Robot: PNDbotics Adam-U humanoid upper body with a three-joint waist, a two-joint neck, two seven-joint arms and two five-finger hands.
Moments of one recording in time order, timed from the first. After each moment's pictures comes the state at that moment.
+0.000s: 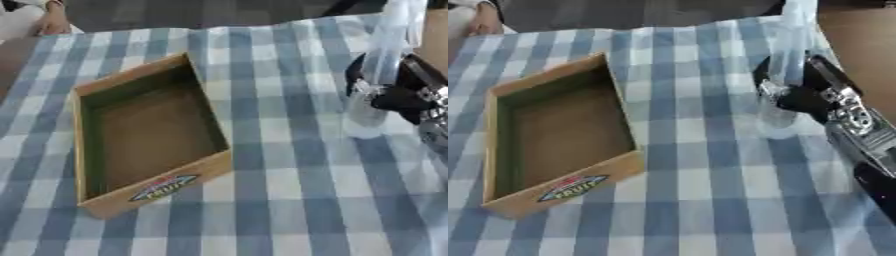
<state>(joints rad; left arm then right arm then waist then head) -0.26 0.39 0.21 -1.85 0.23 0.03 0.24 -0.50 -0.80 0.17 -1.54 -0.50 -0.13 -0.02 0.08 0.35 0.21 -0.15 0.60</state>
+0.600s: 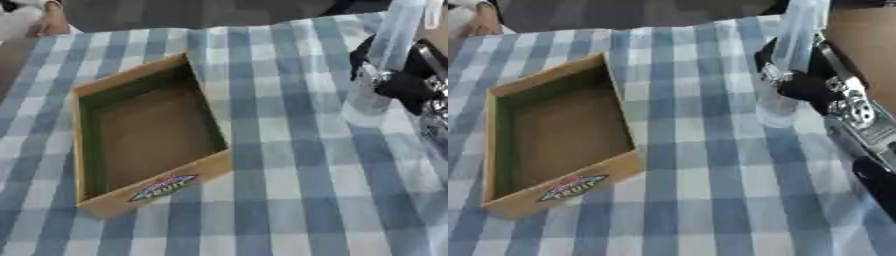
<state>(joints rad) -0.26 0.39 0.21 -1.85 0.23 0.03 0.24 -0.54 -0.83 0.16 -1.65 -0.56 -0.15 -0.09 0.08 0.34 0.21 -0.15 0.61</state>
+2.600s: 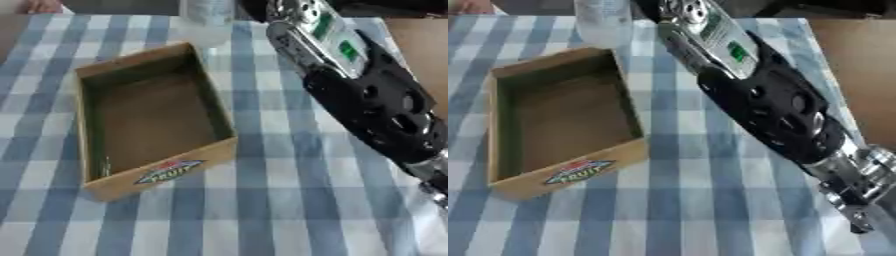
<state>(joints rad) -0.35 0.36 0.16 -1.68 0.23 0.03 0.20 -0.92 -0.67 0.37 -1.72 -0.60 -0.02 -0.25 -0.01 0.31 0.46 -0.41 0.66</state>
